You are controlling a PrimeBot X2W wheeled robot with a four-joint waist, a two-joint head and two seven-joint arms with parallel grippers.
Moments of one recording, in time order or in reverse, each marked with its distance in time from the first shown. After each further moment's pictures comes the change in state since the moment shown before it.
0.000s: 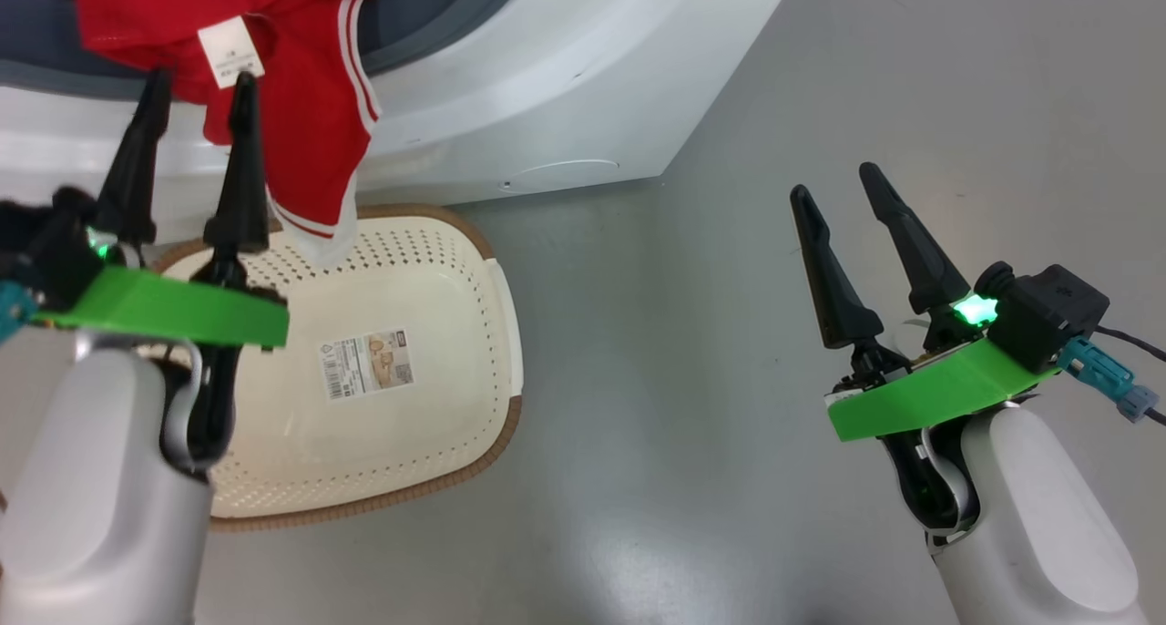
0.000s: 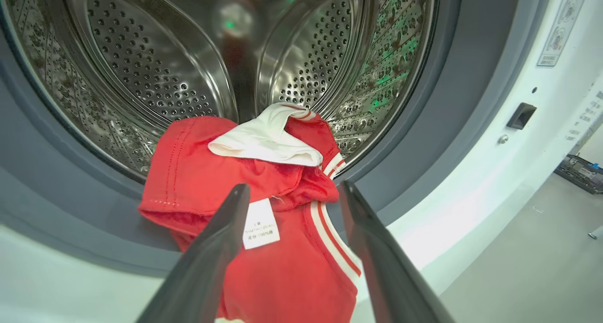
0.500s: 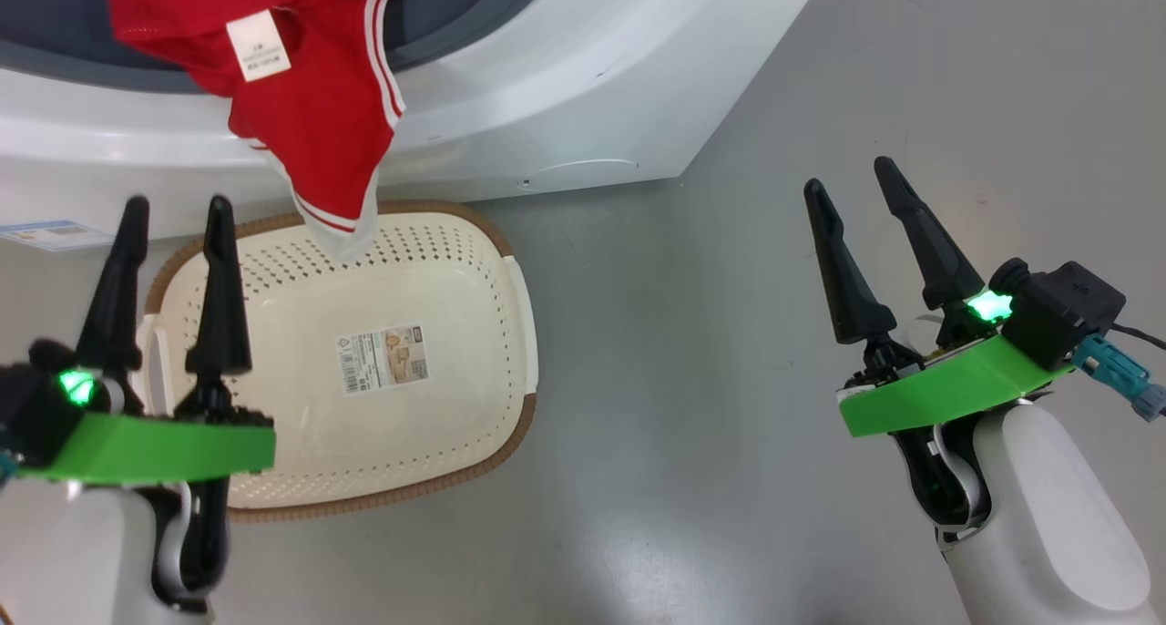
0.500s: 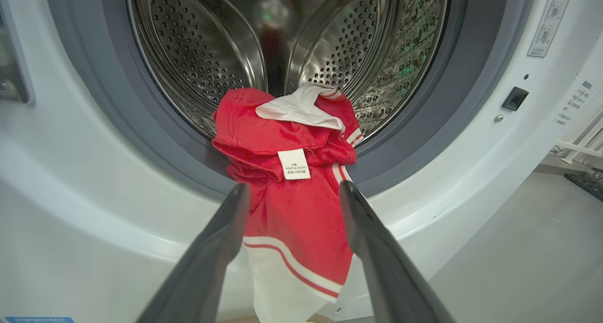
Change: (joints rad) left arm 0.288 -0.015 0.112 -0.241 0.010 0.013 0.000; right arm 0.000 -0.012 -0.012 -0.009 0.000 0.000 0.000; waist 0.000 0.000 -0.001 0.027
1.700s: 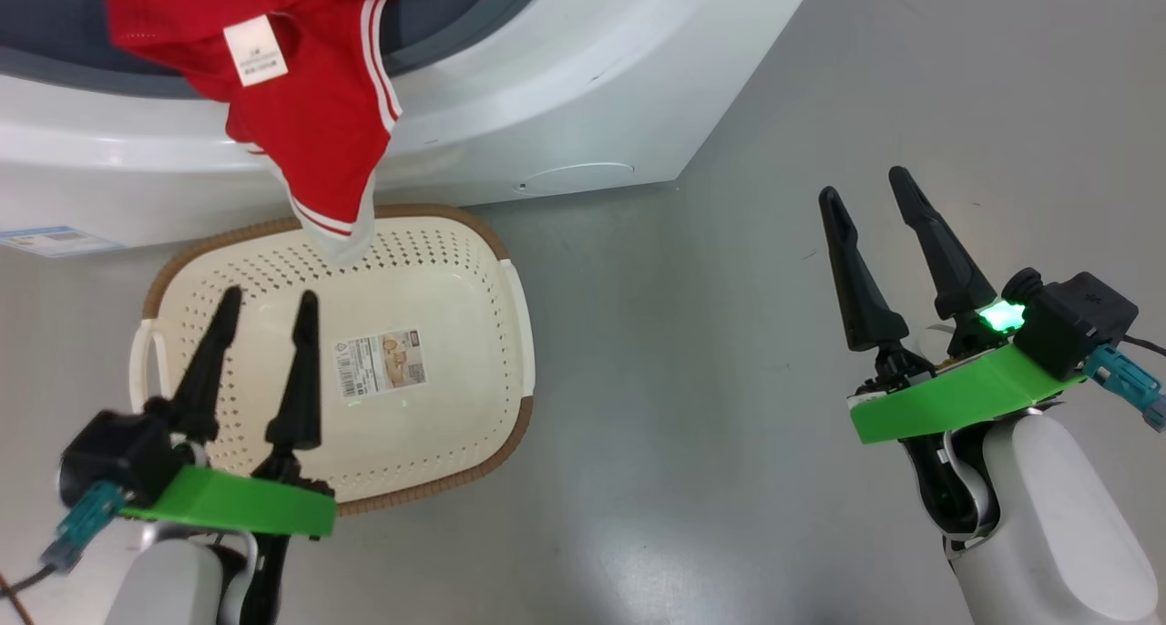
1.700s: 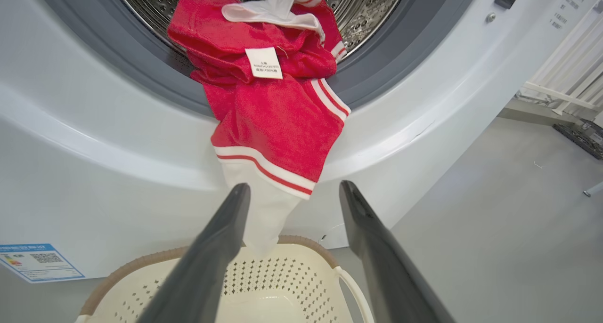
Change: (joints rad) left arm 0.104 -0.055 -0.019 0.052 0.087 -0.036 0.001; right arm 0.023 -0.001 -0.024 -0.008 0.000 0.000 0.000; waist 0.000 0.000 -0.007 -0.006
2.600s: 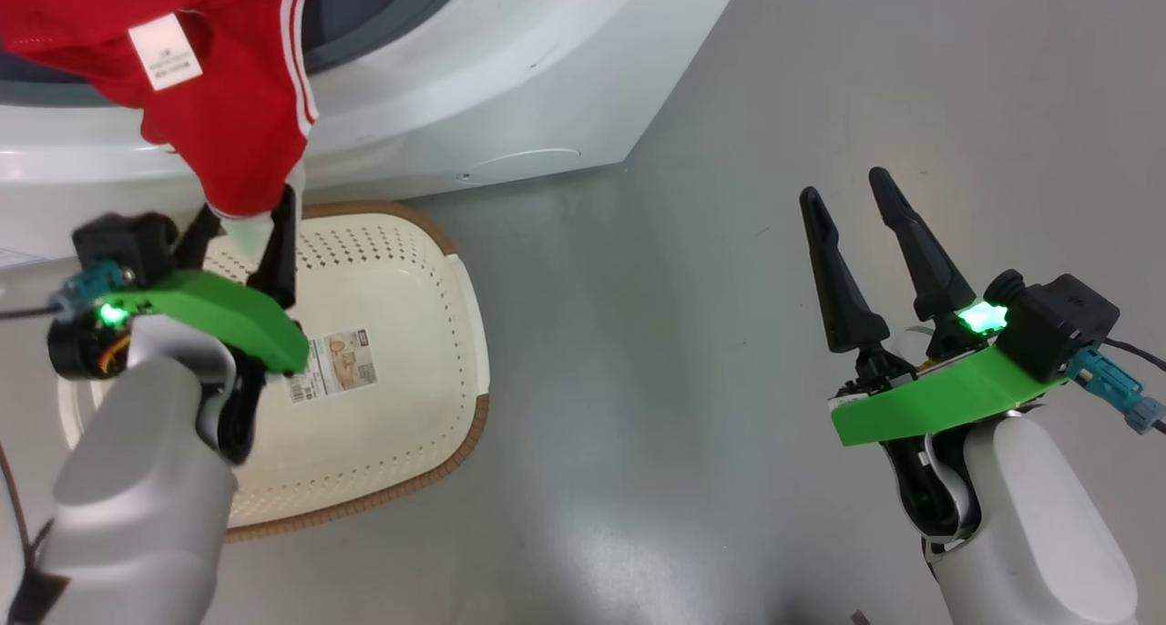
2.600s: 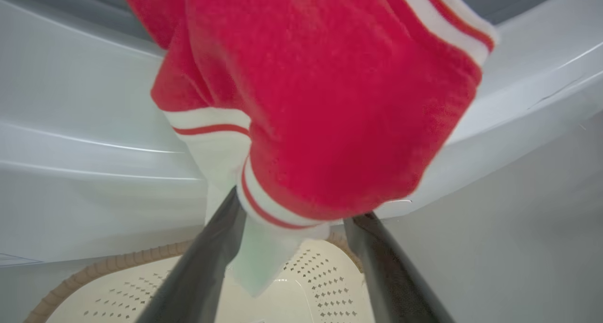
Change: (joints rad) left arm -0.533 0.030 -0.203 0.736 -0.148 0.000 0.049; right arm -0.001 0.033 0.007 -0.003 0.002 0.000 0.000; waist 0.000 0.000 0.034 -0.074
